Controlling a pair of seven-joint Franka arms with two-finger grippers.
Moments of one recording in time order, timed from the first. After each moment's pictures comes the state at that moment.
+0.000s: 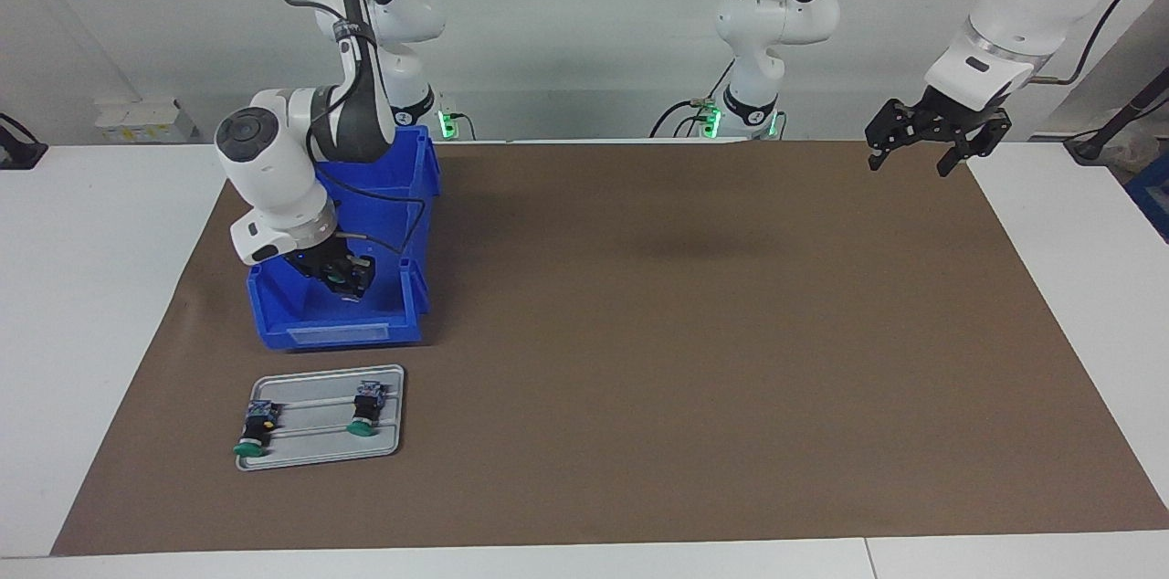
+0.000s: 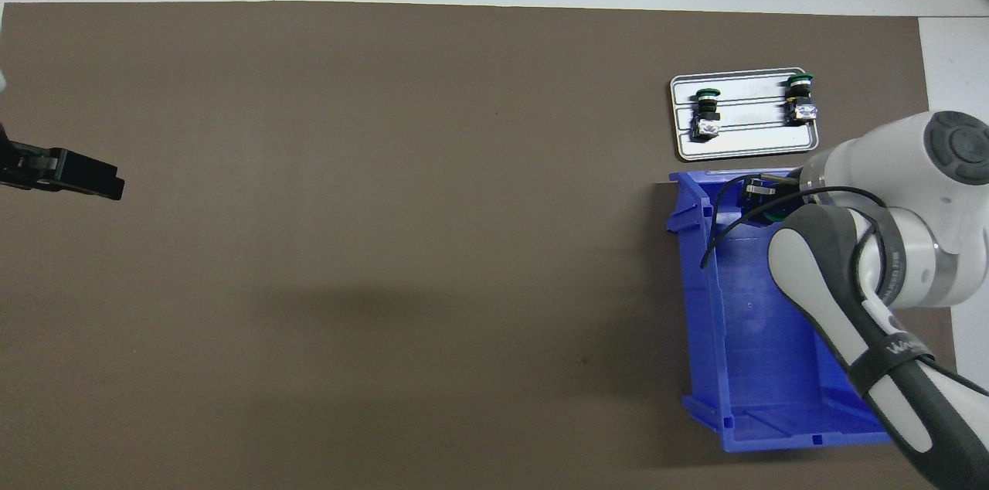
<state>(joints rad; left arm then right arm) -0.08 0.00 0.03 -1.55 -0.02 1.53 0.13 0.05 0.12 -0.05 -2.11 0.01 2.25 0.24</state>
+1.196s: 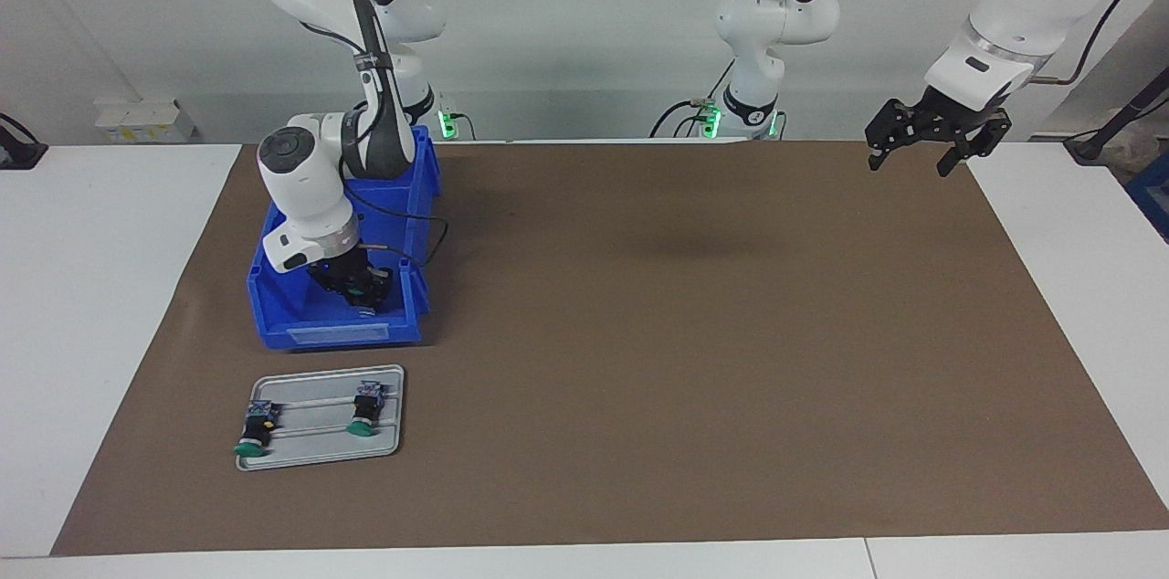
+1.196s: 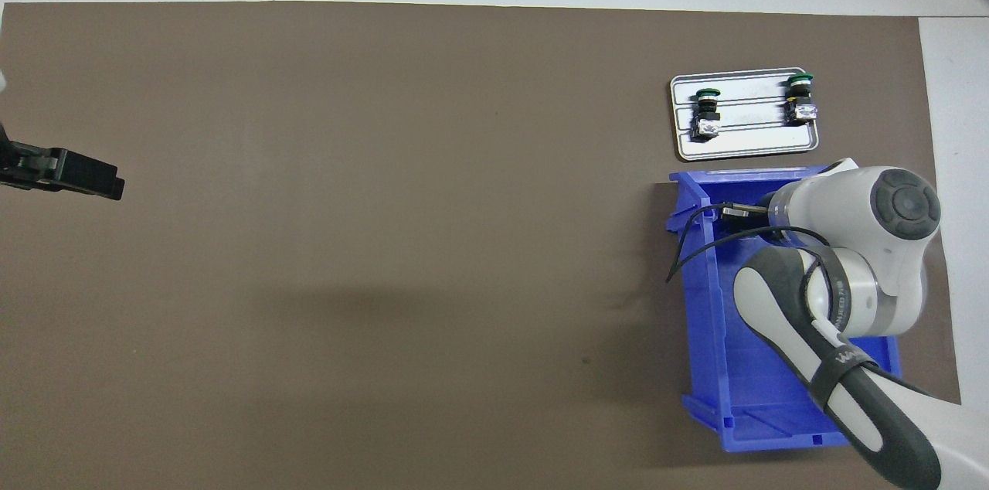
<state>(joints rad) -0.08 0.00 0.03 -1.55 -0.02 1.53 0.13 0.06 0.14 -0.05 -2.25 0.01 2.48 0.22</state>
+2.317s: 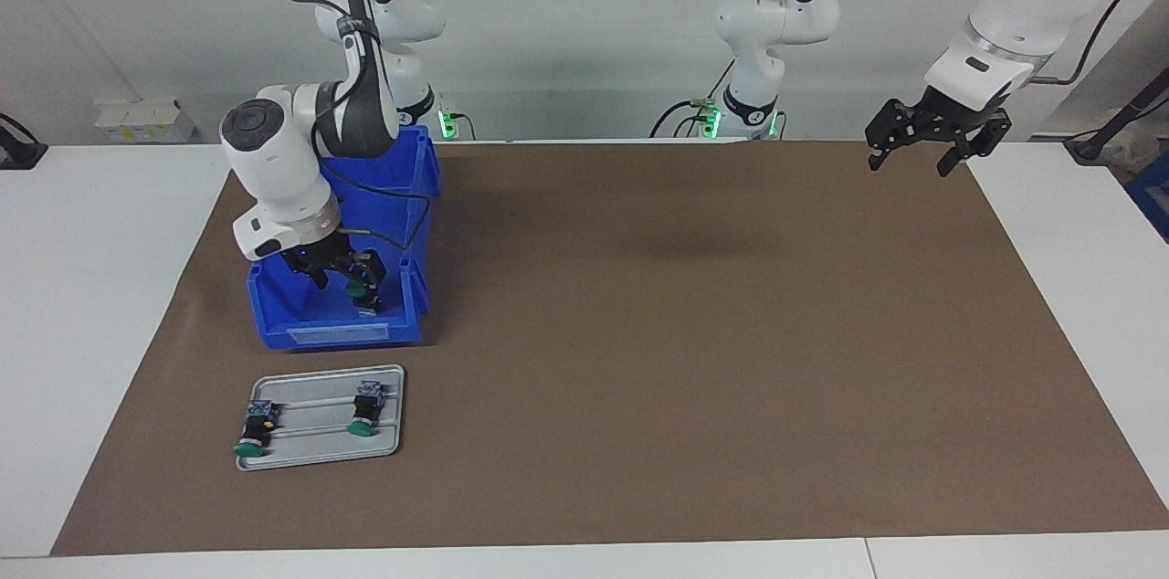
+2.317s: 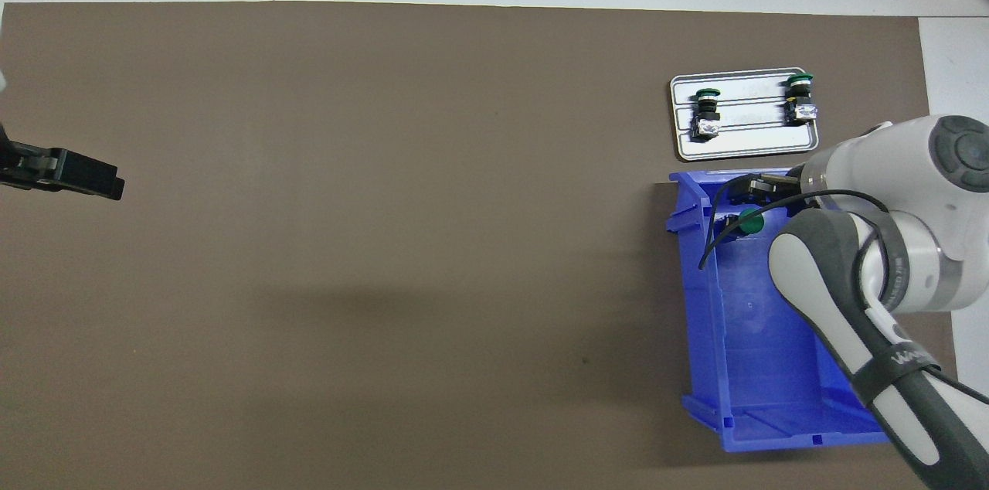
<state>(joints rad) -0.08 0.00 0.03 -1.55 -0.02 1.53 0.13 0.05 0.09 -0.05 -2.05 0.01 2.17 0.22</state>
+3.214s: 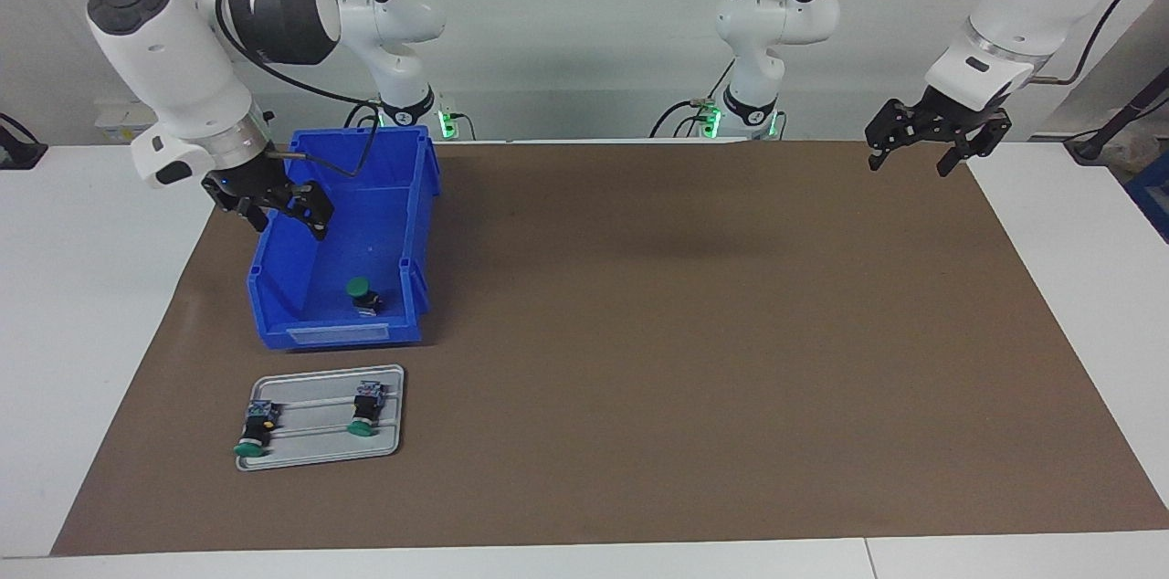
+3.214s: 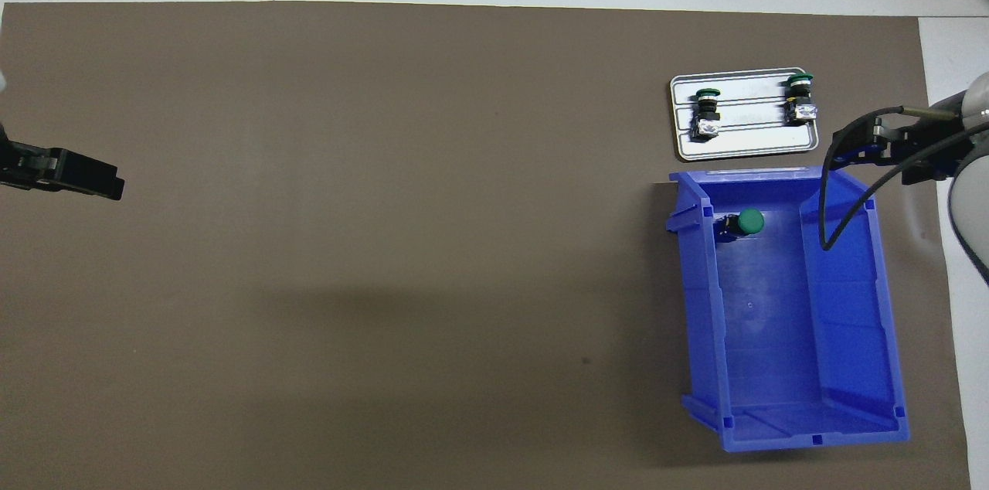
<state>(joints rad) -0.08 0.00 0.03 -1.55 -0.02 1.53 0.13 0.00 0.08 -0.05 -1.61 0.01 1.69 0.13</state>
